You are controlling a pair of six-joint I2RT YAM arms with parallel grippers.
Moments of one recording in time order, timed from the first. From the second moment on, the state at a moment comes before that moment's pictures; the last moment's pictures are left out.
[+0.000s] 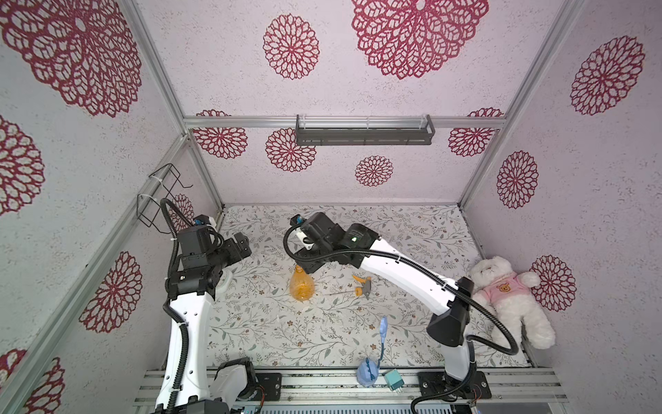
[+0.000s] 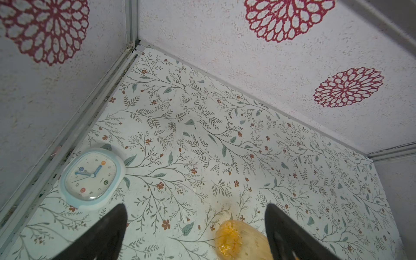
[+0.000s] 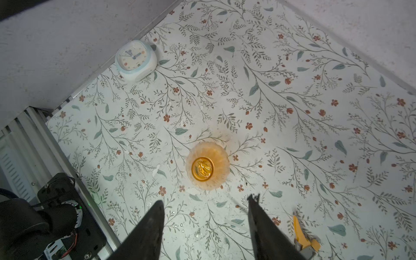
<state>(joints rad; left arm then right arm) 0.22 1.05 1.10 -0.68 0.17 -0.29 1.05 2.06 2.27 -1.07 0.10 0.23</state>
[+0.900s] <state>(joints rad) 0.23 1.05 1.08 -0.68 0.22 -0.27 1.05 2.27 2.43 -1.19 0.10 0.27</state>
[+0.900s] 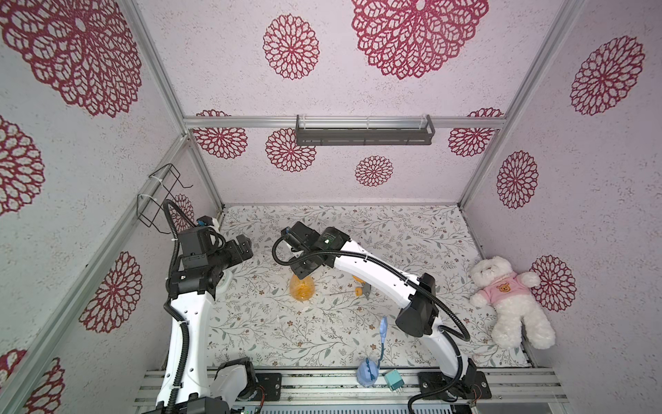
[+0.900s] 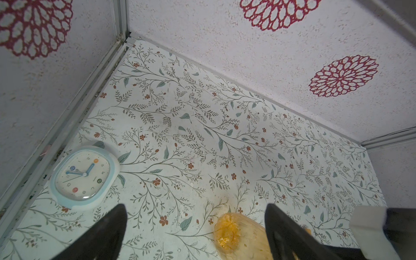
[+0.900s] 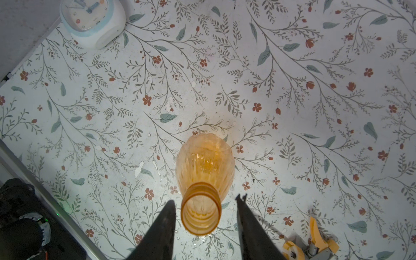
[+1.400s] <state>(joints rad) 0.23 1.06 1.07 -0.68 0.22 -0.26 1.05 2.30 2.44 -1.18 0.11 0.27</state>
